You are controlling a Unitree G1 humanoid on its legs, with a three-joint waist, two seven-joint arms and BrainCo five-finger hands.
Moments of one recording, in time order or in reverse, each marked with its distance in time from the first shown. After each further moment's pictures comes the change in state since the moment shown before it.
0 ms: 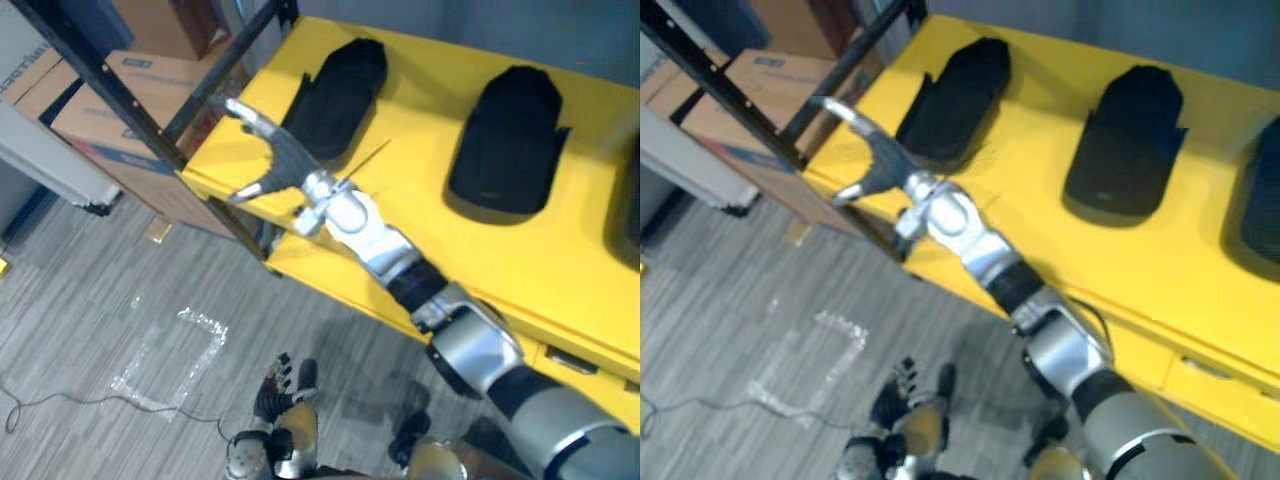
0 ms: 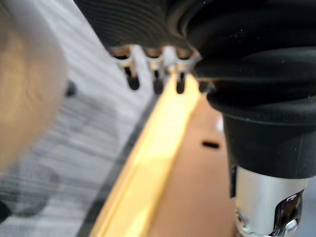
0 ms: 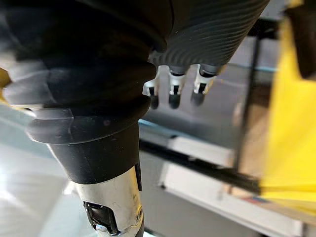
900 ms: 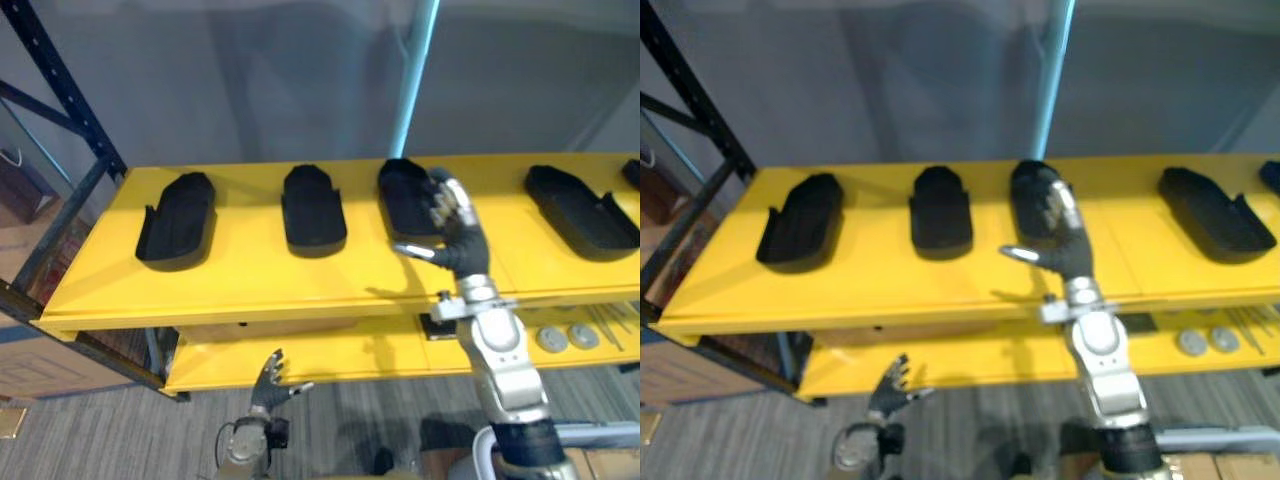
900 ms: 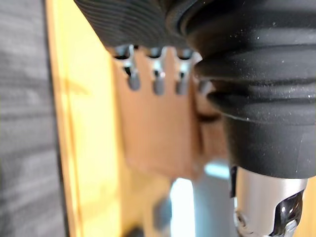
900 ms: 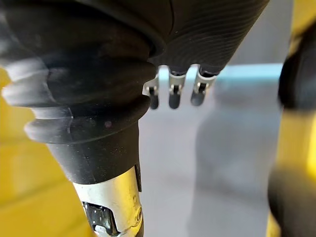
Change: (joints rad) left arm -0.095 -0.052 0.212 0.176 0.091 0.096 0.092; right arm 1.078 -0.201 -0.600 -0.792 0.134 0.110 -0.175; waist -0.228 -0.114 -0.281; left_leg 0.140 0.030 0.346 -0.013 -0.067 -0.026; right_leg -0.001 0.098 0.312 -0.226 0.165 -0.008
